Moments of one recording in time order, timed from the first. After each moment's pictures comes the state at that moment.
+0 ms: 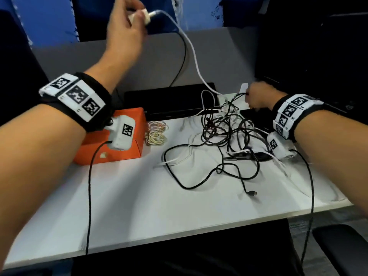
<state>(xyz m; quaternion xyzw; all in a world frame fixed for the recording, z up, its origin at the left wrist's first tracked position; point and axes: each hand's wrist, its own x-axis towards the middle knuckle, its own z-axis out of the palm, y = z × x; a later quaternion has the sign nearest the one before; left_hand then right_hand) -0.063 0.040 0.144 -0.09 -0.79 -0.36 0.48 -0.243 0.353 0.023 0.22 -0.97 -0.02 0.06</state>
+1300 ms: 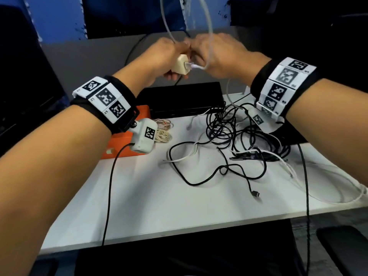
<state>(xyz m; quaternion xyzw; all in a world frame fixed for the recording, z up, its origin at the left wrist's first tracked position) -0.051 0.101 0.131 0.01 -0.88 -0.44 0.18 -0.136 0.255 0.131 0.49 -0.83 0.05 0.27</state>
